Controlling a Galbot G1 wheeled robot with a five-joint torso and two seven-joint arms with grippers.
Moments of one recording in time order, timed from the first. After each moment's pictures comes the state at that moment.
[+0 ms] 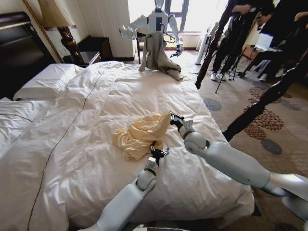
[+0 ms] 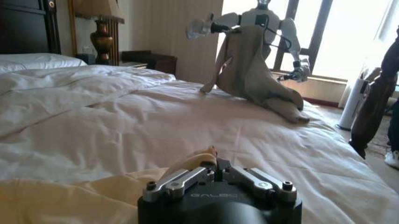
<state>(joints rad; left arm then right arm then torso) 0.93 -1.34 0.20 -1.58 -0.26 0.02 -0.35 -0.19 0.79 -0.62 1.78 0.97 -0.15 0.60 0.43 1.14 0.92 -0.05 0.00</state>
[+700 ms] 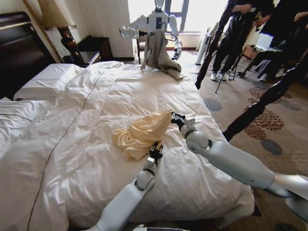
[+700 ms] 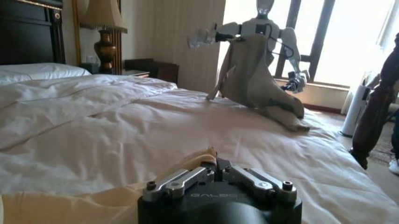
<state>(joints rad) 0.95 -1.35 0.15 -1.56 -0.25 0.00 -0.35 -0.19 0.76 -0.59 1.82 0.97 -0.15 0.58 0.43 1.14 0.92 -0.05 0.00</state>
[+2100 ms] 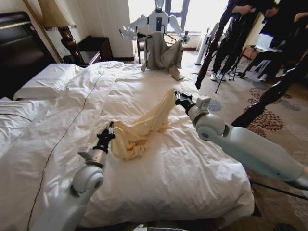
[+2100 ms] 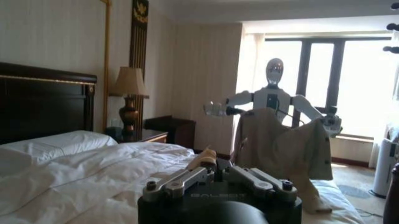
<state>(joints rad) 1.32 -0.87 -0.66 -2.34 -0.76 0.07 -0.40 0.09 0.65 -0.54 2.04 1.17 -0.19 0.58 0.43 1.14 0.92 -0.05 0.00</state>
